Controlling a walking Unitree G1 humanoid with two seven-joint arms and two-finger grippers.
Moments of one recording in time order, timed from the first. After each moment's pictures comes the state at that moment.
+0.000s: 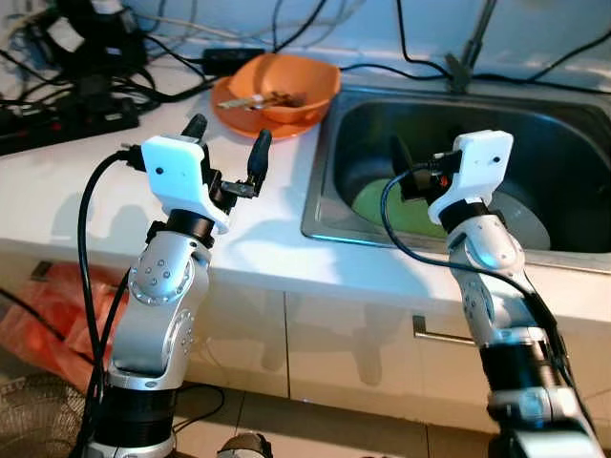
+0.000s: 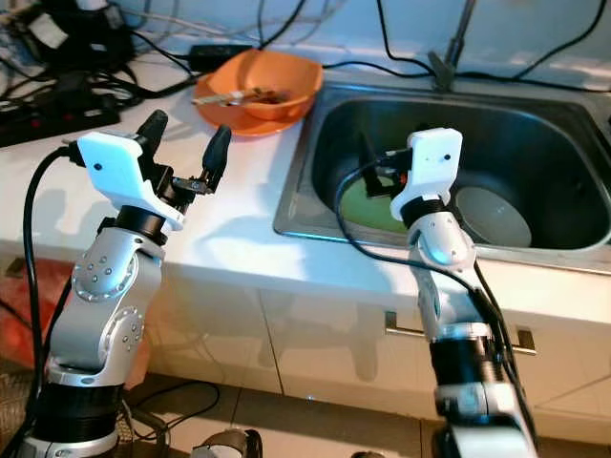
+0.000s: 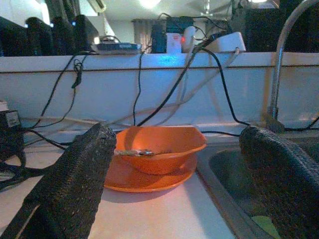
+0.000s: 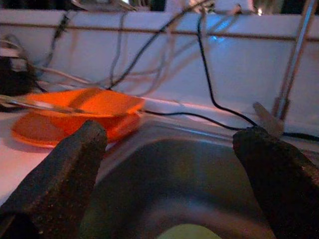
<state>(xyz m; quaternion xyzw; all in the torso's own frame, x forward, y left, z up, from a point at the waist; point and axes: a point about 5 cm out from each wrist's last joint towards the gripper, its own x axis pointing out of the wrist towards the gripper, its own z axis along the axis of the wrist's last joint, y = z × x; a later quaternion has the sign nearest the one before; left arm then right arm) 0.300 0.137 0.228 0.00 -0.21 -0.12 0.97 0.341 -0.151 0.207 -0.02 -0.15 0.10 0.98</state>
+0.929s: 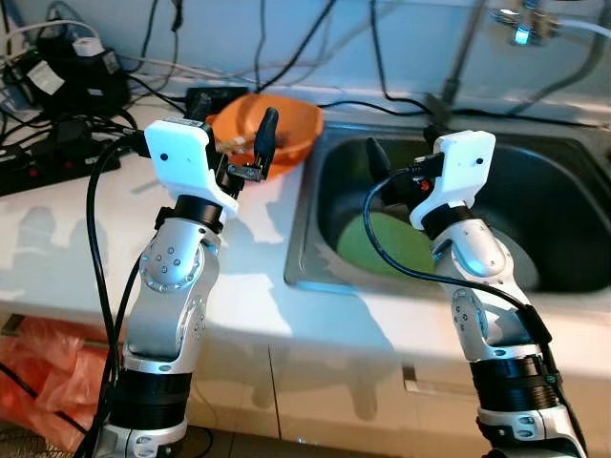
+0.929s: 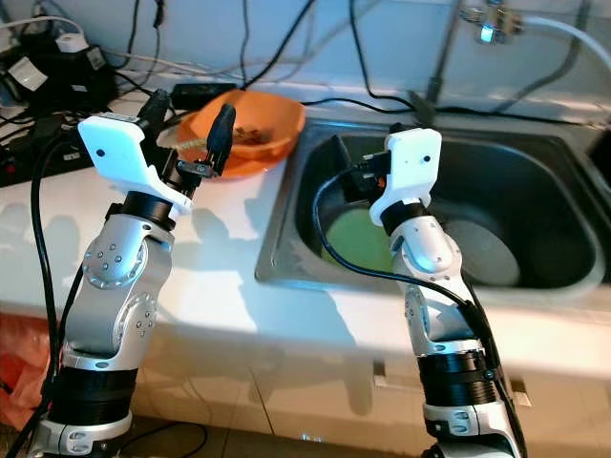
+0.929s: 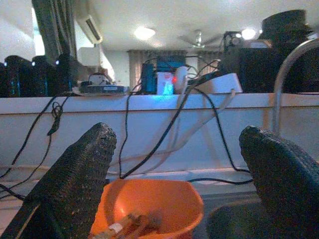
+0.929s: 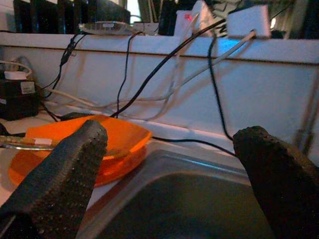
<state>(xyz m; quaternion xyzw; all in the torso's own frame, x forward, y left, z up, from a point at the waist) 0.306 0.127 0.244 -0.01 -0.25 -0.12 0.96 0.329 -0.127 0.213 0.00 -0.15 0.14 0.98</state>
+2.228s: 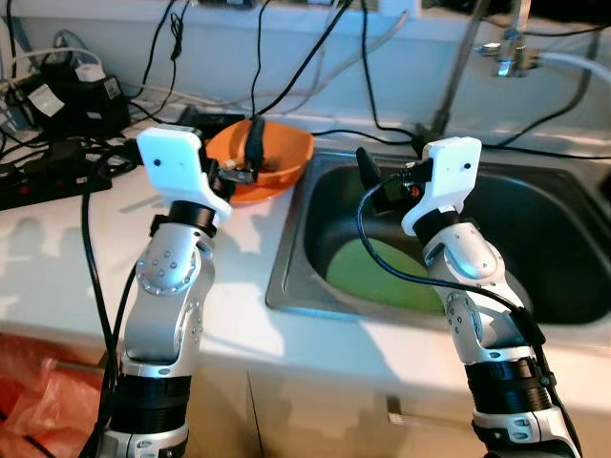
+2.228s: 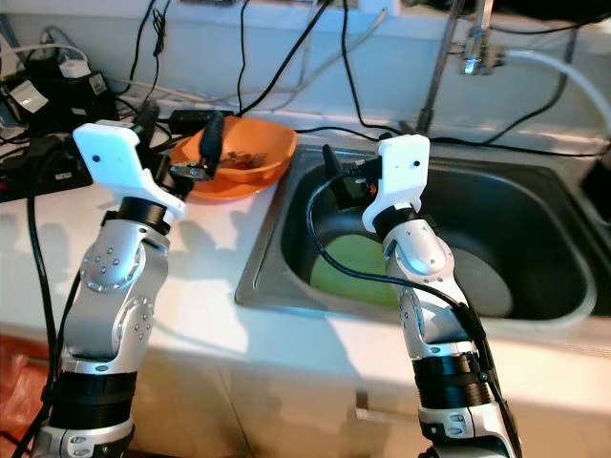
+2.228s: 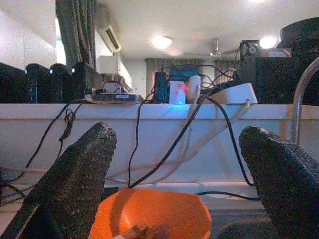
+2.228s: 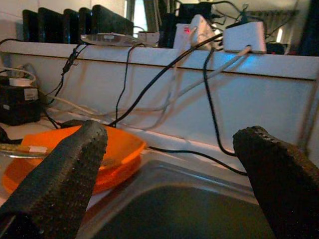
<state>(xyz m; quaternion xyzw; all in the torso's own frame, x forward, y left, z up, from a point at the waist) 0.307 0.136 0.234 -0.01 -0.22 -0.08 0.97 0.329 -0.122 0.206 0.00 -0.13 0.15 0.98</state>
